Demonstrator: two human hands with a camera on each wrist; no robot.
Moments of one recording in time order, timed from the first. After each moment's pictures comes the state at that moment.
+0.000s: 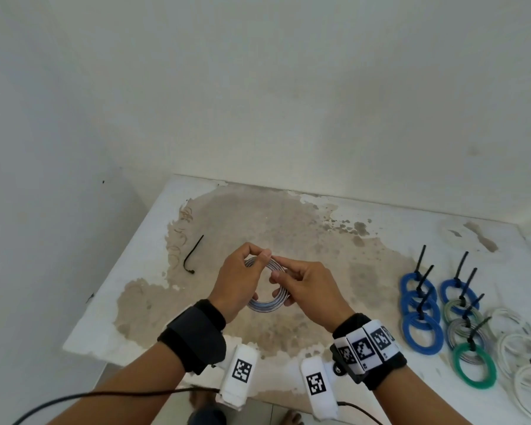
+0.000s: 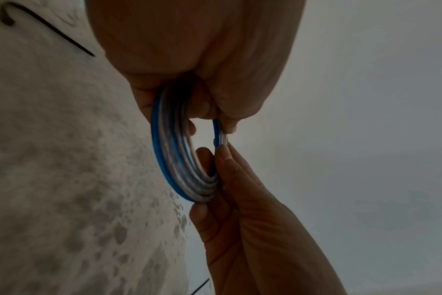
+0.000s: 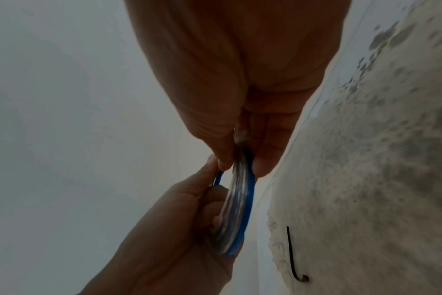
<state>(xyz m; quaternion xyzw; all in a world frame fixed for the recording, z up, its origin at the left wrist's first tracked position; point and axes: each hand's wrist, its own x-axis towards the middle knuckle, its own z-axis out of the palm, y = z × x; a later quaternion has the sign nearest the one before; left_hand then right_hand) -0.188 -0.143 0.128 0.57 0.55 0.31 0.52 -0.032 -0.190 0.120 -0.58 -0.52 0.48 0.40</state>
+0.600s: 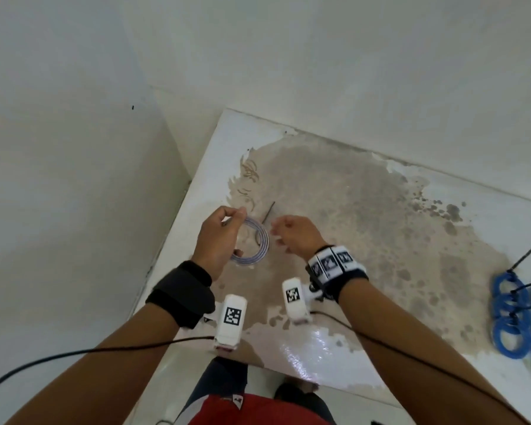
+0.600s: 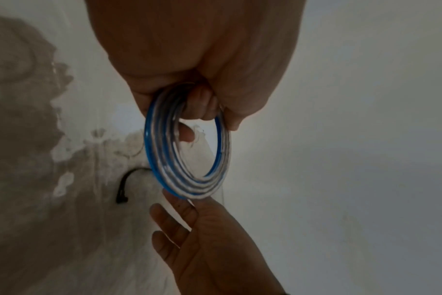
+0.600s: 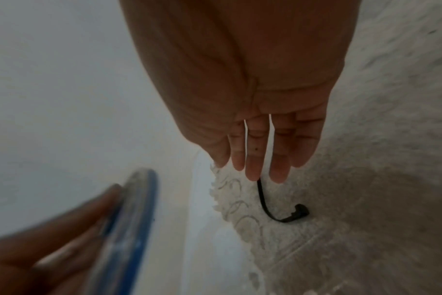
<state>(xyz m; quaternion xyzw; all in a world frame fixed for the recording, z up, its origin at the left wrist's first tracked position) -0.414 0.004 0.039 0.37 0.63 0.32 0.60 -0.232 0.010 0.003 -0.73 -0.42 0.51 0.18</state>
